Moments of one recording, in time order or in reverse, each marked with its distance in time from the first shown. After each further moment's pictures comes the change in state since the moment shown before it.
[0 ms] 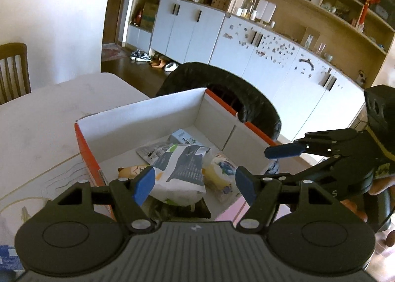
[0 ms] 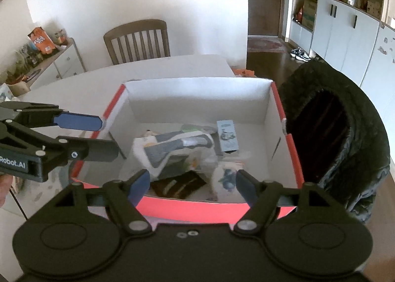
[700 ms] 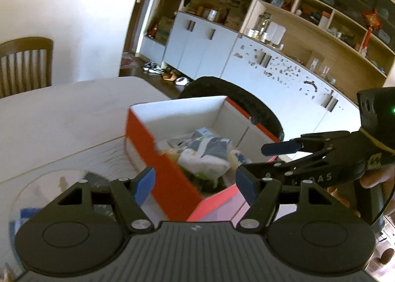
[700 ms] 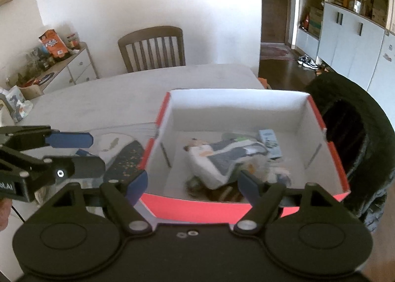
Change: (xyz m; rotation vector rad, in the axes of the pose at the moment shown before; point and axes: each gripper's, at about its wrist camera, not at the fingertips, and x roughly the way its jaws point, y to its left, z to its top) left arm -0.078 0.045 -0.046 -0.079 -0.085 0.032; right arm -0.006 0.086 0.005 -0.007 -0.035 0.018
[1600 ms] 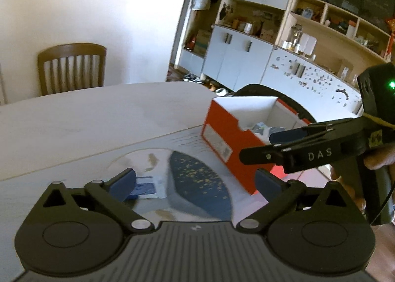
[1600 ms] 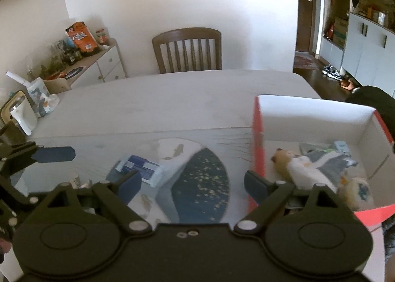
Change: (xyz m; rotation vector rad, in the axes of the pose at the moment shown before) left arm -0.097 0.080 -0.059 -0.015 -0.070 0.178; right arm 0.042 0.123 0.004 -0.047 -0.025 0.073
